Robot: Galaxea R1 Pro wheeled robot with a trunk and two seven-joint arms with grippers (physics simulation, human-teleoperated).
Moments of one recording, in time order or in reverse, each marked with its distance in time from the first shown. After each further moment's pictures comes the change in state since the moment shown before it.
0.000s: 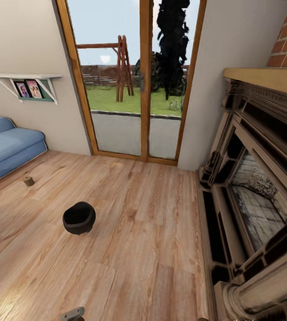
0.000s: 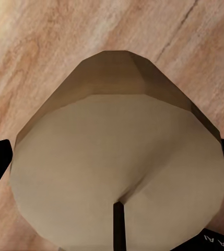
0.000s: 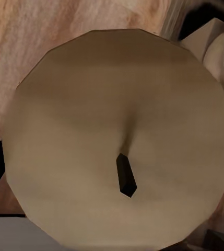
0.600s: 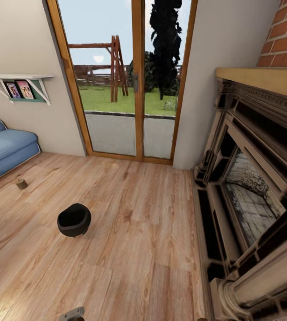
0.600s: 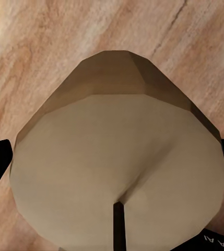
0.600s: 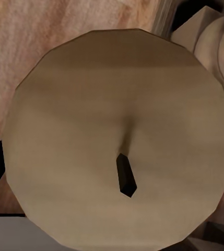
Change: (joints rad) left arm 0.000 0.000 0.001 0.000 0.000 -0.001 0.000; right arm 0.000 0.000 0.000 0.001 0.000 0.000 0.000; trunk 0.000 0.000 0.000
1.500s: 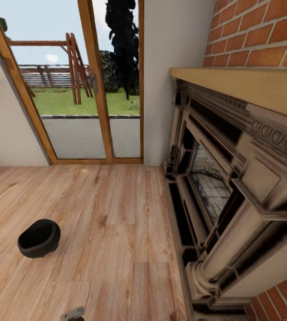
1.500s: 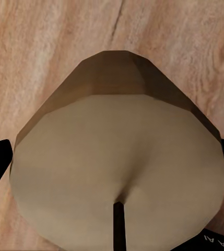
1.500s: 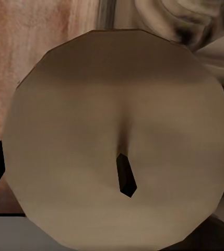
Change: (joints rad) left arm 0.000 0.000 0.000 0.000 -0.001 0.000 0.000; right arm 0.000 0.000 0.000 0.000 0.000 0.000 0.001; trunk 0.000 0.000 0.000
